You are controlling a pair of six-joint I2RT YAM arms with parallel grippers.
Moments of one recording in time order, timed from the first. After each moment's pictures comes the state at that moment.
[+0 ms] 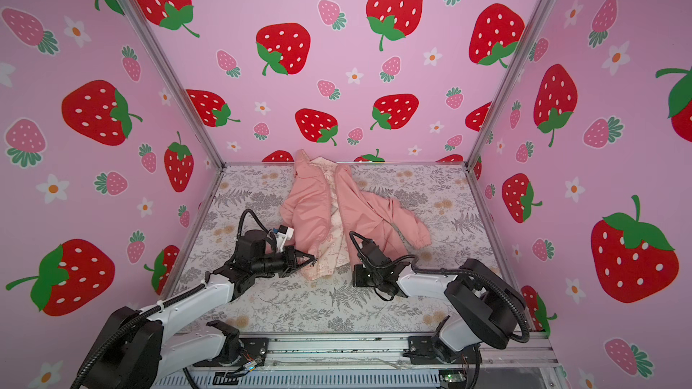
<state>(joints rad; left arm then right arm) -0.37 1.15 0.40 0.16 0.73 -0.92 0.93 1.48 0.54 0.04 -0.10 0.77</state>
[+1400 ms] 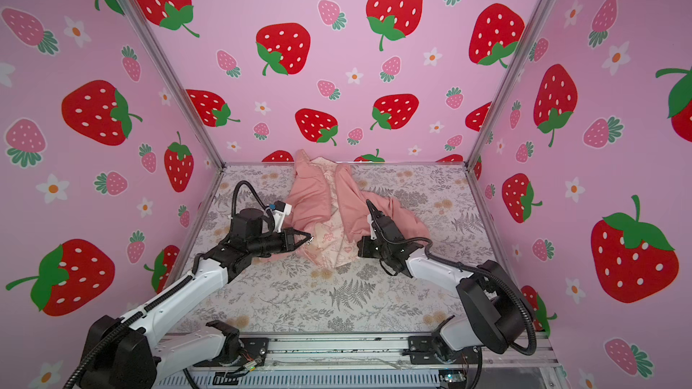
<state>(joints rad) -0.35 1.14 0.69 -0.12 0.61 -0.57 0.70 1.43 0.68 0.05 -0.22 0.63</state>
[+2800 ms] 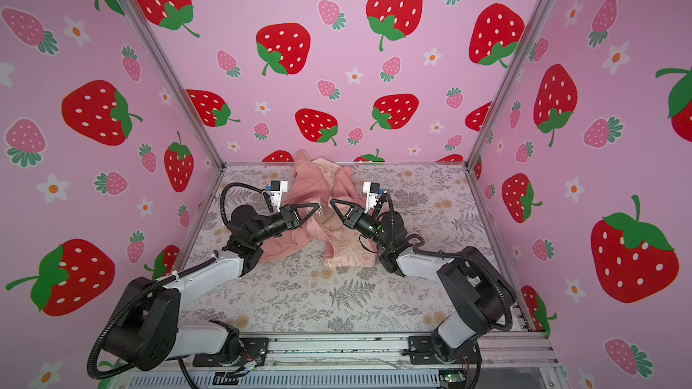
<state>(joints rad) -0.34 1.35 0.63 0.84 0.75 -1.07 0.77 1.58 0.70 1.15 -0.34 1.15</state>
